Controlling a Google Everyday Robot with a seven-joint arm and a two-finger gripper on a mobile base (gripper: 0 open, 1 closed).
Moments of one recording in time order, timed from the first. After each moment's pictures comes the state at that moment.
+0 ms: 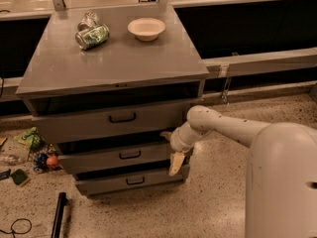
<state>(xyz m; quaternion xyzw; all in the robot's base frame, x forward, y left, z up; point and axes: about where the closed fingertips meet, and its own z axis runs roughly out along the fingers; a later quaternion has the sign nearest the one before) 0.633 -0.034 0.460 -0.75 0.60 0.16 0.23</state>
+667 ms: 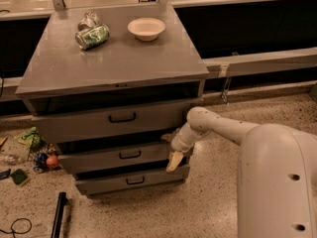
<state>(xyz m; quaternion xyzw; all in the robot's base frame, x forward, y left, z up) 0.650 -0.034 0.435 -0.74 0.61 0.17 0.22</state>
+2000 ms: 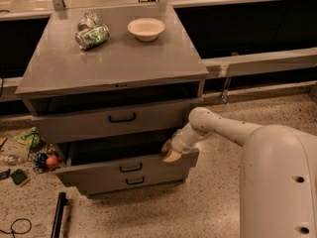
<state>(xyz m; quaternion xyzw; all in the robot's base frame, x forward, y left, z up) 0.639 -0.035 0.438 -0.73 0.62 0.19 0.22</state>
